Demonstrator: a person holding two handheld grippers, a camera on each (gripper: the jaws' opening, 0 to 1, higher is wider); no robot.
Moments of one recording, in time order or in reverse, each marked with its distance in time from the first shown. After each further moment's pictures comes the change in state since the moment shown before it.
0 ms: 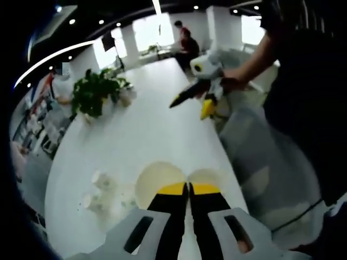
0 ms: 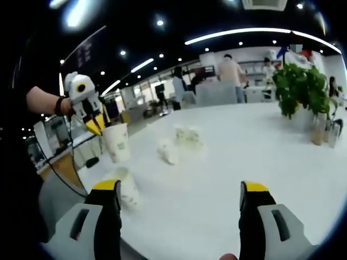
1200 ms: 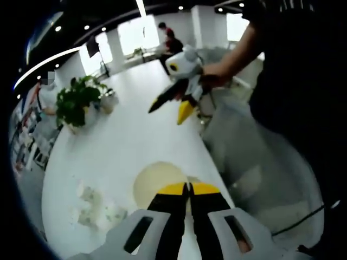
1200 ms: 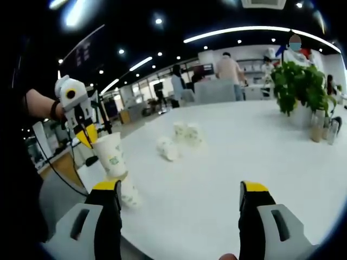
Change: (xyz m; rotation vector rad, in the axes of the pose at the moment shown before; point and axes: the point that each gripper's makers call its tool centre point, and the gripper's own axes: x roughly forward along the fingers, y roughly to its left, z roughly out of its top) left arm 0.030 -0.037 0.010 0.084 -0.001 -0.085; right arm -0.003 -0.002 -0.005 0.011 0.013 -0.010
